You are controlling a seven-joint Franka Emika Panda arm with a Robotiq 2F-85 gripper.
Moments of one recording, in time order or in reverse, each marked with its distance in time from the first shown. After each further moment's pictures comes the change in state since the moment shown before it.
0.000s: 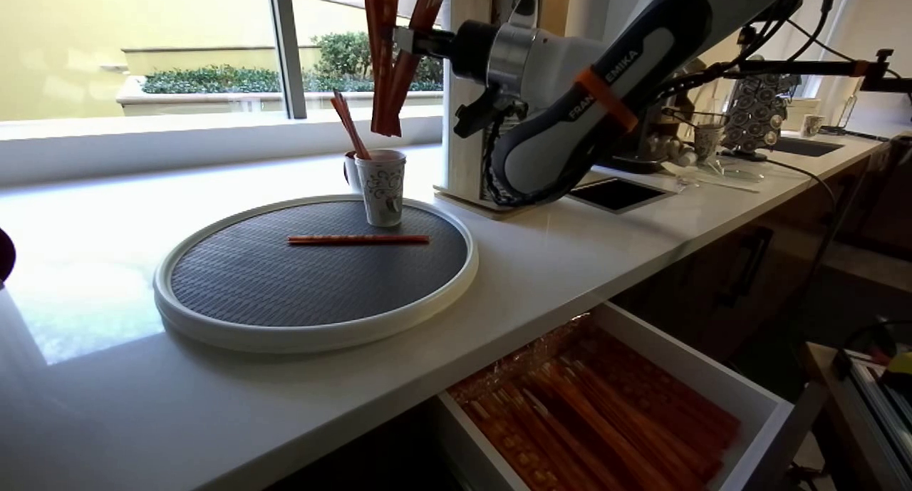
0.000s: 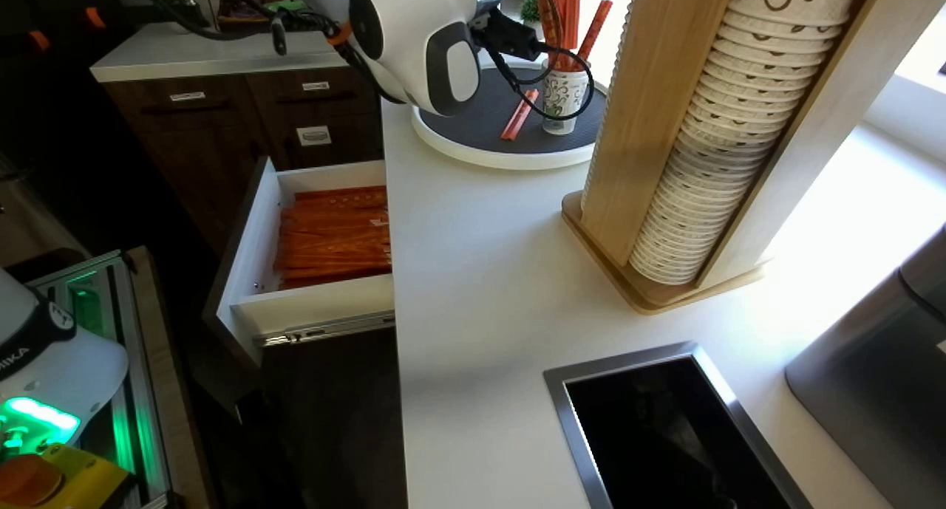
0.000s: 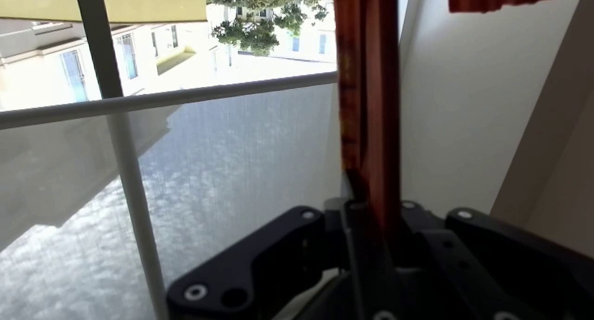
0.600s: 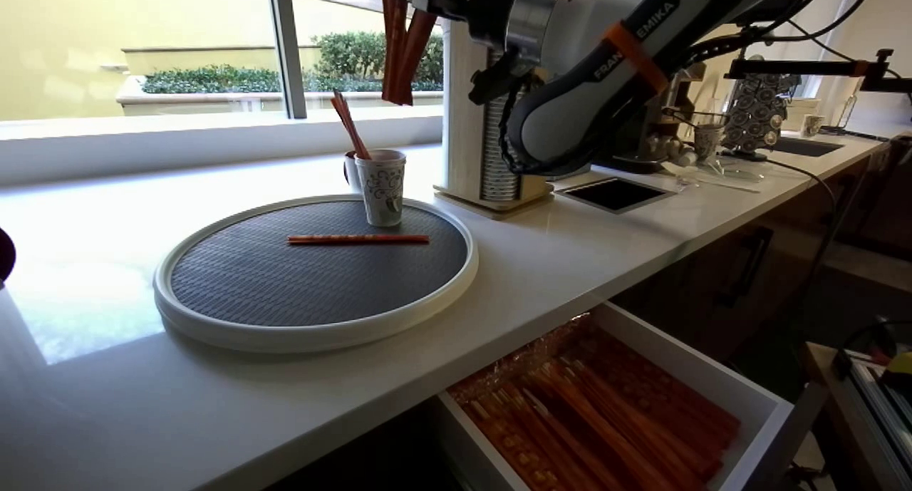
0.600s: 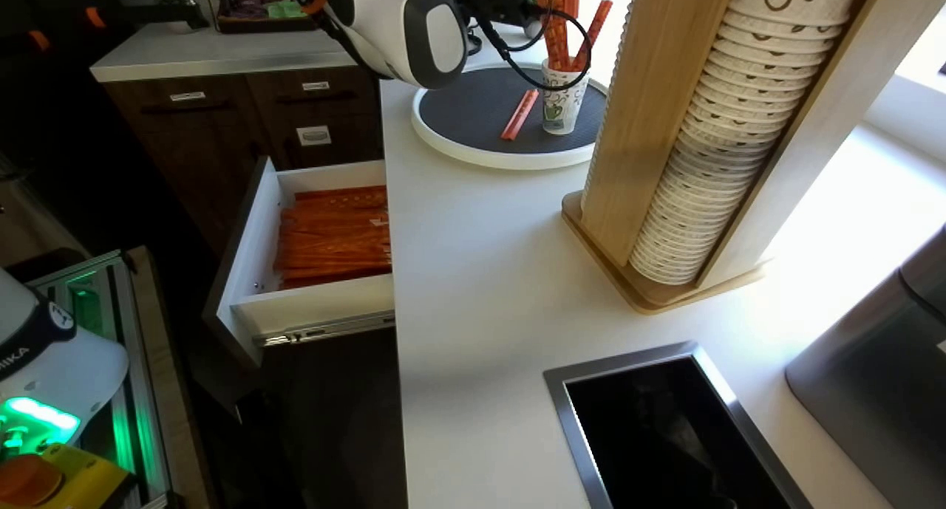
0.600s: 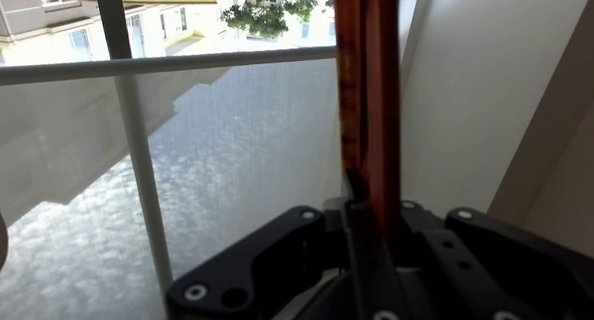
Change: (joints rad) arm 0.019 -0.131 -0.025 -0.096 0.034 0.000 -0.021
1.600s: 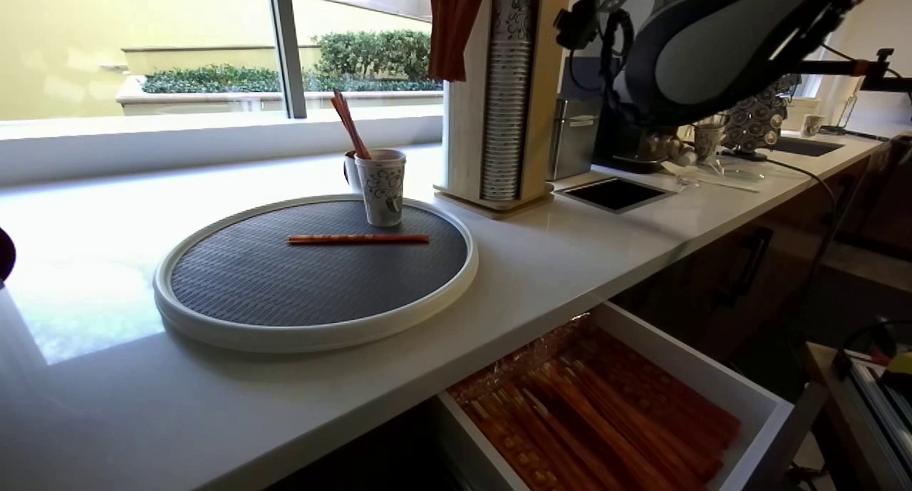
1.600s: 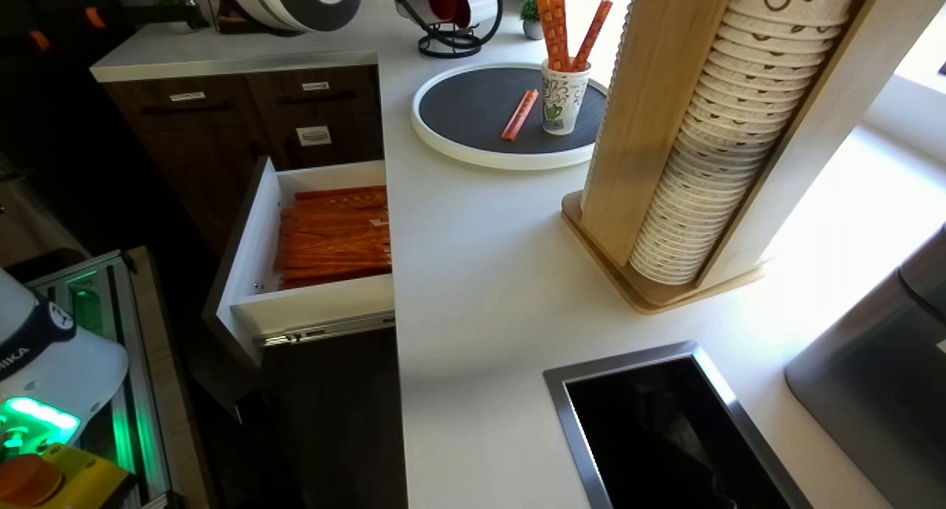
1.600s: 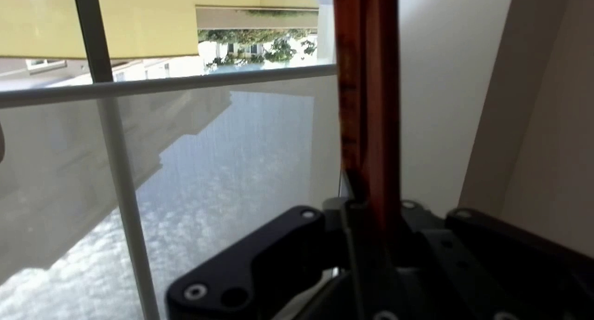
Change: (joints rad) arm 0.055 -0.433 -0.037 -0.410 -0.056 -0.147 0.106
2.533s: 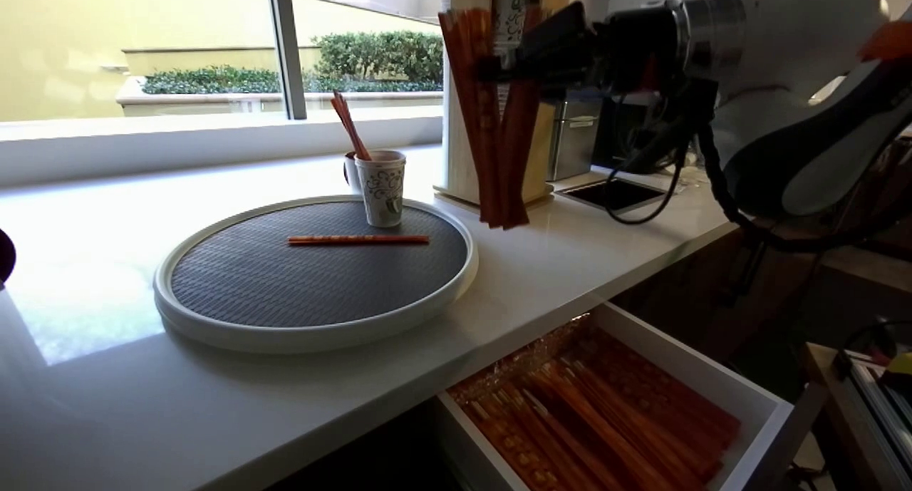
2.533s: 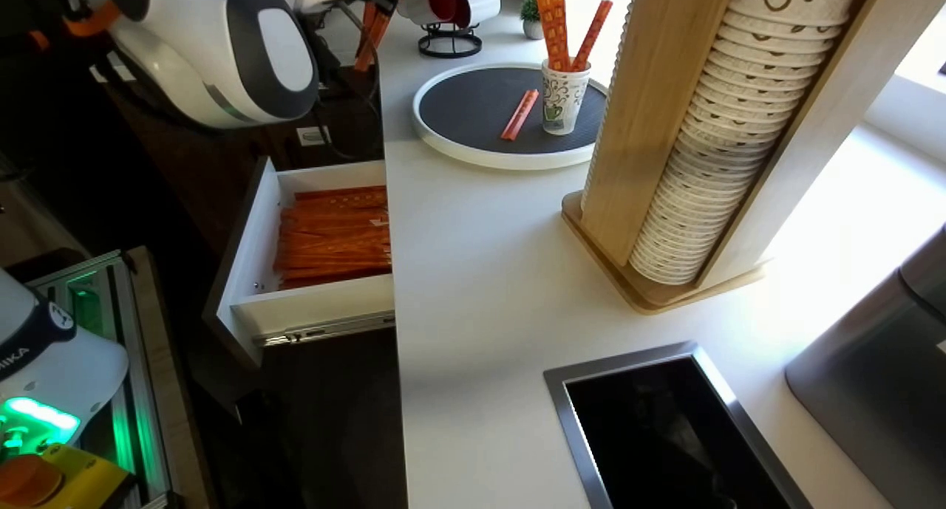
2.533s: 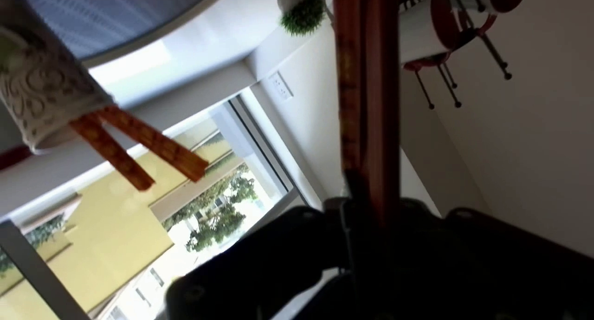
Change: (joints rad) arm 0.001 0.006 -0.060 -0.256 -0.445 0.116 0.743
